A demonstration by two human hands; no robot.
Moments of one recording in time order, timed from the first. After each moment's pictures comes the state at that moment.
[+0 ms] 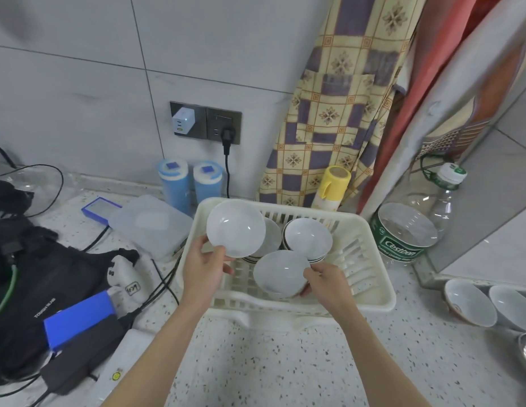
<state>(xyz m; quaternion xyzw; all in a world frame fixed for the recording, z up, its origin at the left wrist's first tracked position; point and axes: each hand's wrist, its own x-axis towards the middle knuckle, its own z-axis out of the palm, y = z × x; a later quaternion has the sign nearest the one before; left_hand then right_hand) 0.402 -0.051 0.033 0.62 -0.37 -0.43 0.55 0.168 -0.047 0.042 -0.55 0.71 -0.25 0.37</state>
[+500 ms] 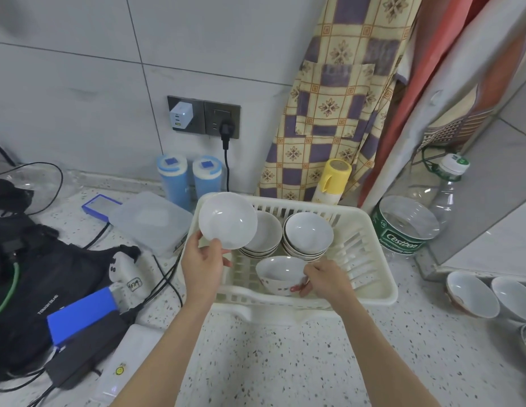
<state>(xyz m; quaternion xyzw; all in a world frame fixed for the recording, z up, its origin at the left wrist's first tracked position) 0.396 -0.052 0.023 0.64 -0.34 -0.36 0.59 0.162 -0.061 0.021 -0.52 0.72 -0.19 0.41</state>
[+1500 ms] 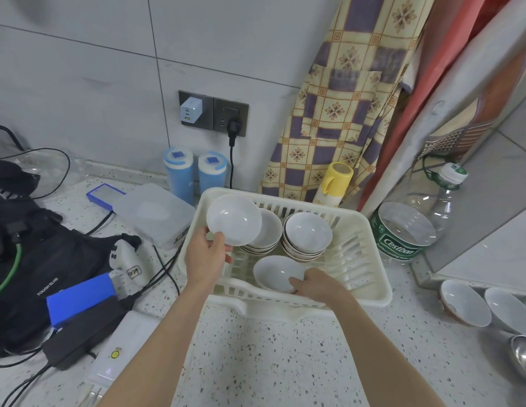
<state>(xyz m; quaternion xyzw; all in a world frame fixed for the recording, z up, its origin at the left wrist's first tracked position) 0.397 -0.053 0.027 0.66 -0.39 -0.37 0.53 0.160 -0.070 0.008 -0.62 0.71 0.05 0.35</state>
